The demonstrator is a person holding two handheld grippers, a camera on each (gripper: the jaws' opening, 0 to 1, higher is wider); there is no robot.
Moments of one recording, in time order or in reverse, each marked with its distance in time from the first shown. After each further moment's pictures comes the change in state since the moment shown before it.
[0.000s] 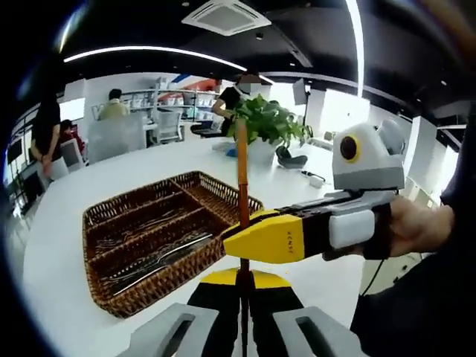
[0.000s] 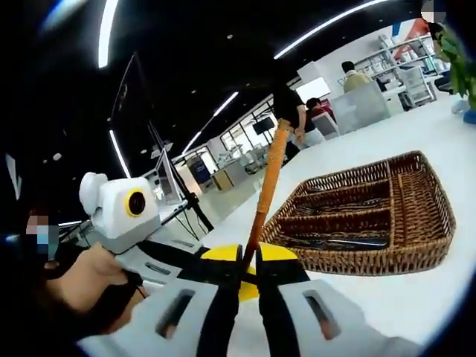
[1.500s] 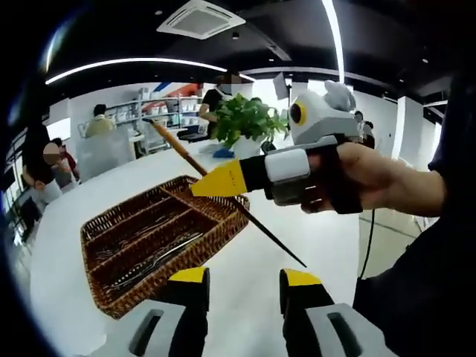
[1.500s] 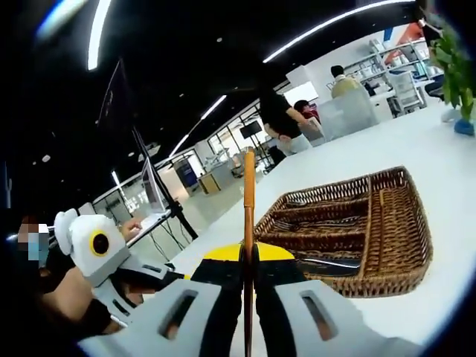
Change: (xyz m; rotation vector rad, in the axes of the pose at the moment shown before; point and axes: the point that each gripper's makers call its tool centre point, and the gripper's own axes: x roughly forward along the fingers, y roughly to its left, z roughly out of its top) left arm -0.013 -0.006 -0.011 0.108 0.010 0.002; right arm -0.005 -0.045 0.044 -0.020 -0.021 -0.117
